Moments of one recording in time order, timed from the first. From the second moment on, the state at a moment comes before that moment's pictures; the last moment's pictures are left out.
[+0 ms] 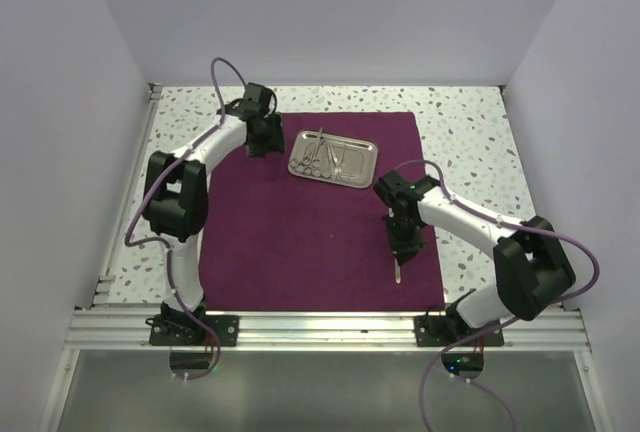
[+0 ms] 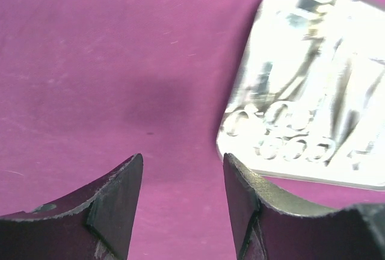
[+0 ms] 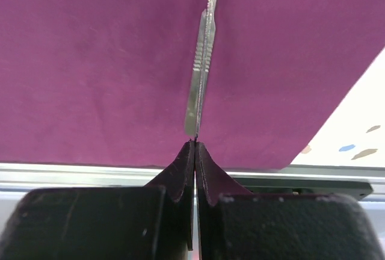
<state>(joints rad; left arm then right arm) -0.28 2.05 1.64 -0.62 0.00 -0.42 0.58 1.48 0.96 -1.02 0.03 0.50</state>
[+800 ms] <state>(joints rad) -0.32 1.90 1.52 -0.63 -0.08 -0.42 0.59 2.04 1.88 -1.06 0.07 0.45</state>
